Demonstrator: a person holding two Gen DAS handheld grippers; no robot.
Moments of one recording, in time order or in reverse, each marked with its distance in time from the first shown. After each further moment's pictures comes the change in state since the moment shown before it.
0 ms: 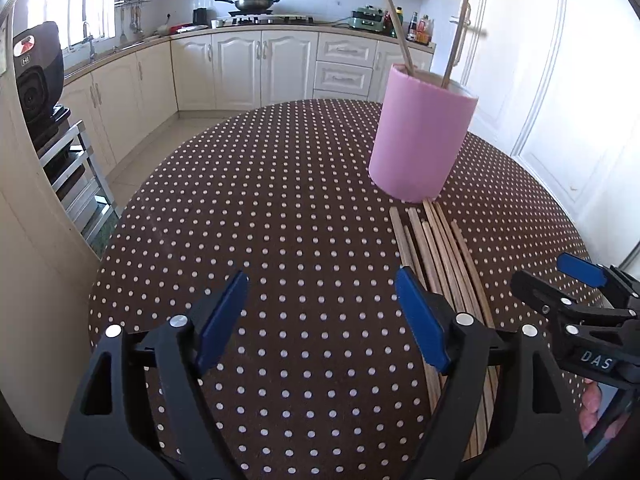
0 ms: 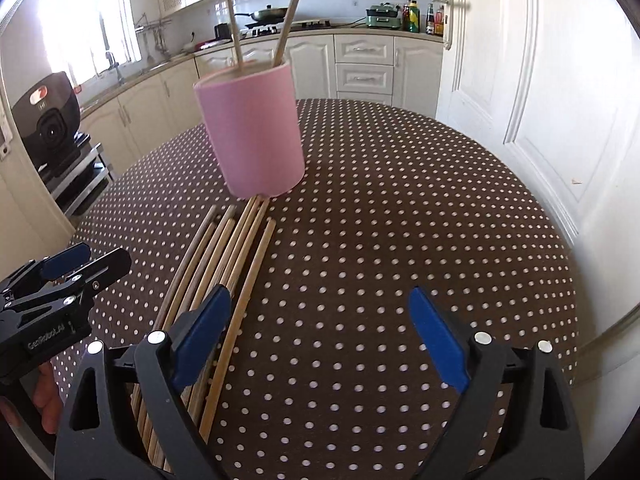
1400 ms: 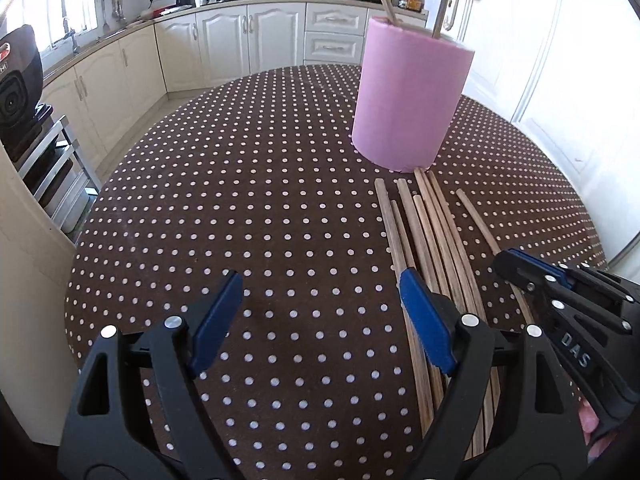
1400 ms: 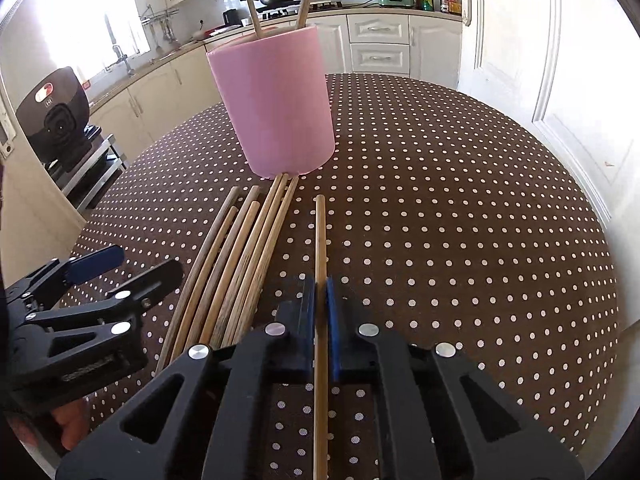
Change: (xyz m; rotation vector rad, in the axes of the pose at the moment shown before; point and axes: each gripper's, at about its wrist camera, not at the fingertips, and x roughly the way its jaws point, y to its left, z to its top) left arm 0.027 -0.020 0.010 0.041 0.124 -0.006; right arm 0.021 0.017 0.002 0.026 0.063 0.078
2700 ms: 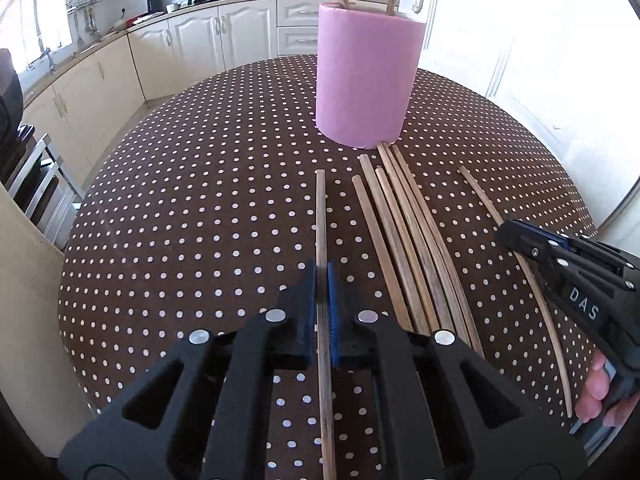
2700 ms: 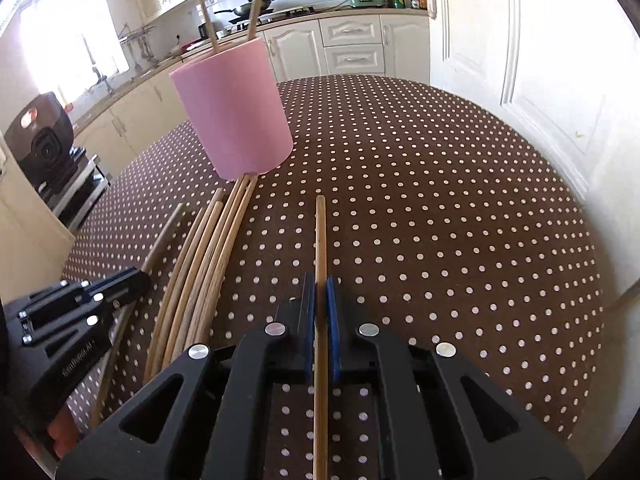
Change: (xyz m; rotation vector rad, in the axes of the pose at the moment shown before) left arm -0.002 -0.034 -0.012 0.085 0.011 -0.038; right arm -0.020 -0.035 -0.010 0.068 -0.025 -0.046
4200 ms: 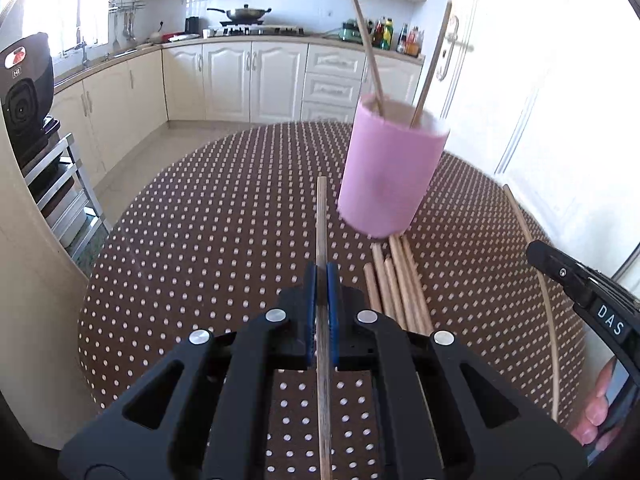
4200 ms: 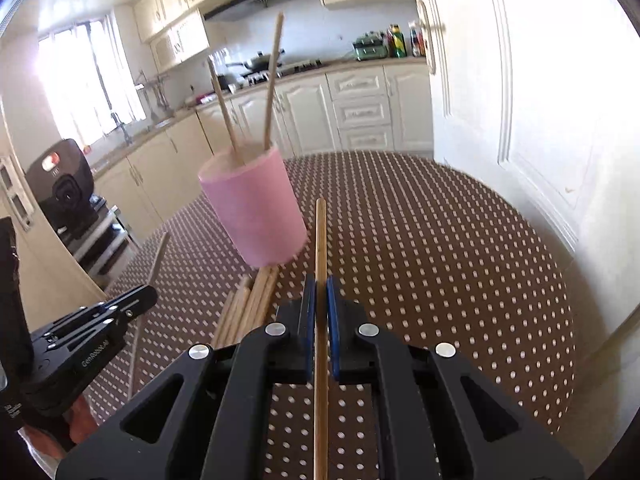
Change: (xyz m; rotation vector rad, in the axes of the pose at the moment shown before) left arm -0.036 0.035 0.031 -0.137 -0.191 0.003; right arm -0.040 -0.003 0.034 0.027 -0.211 0.078
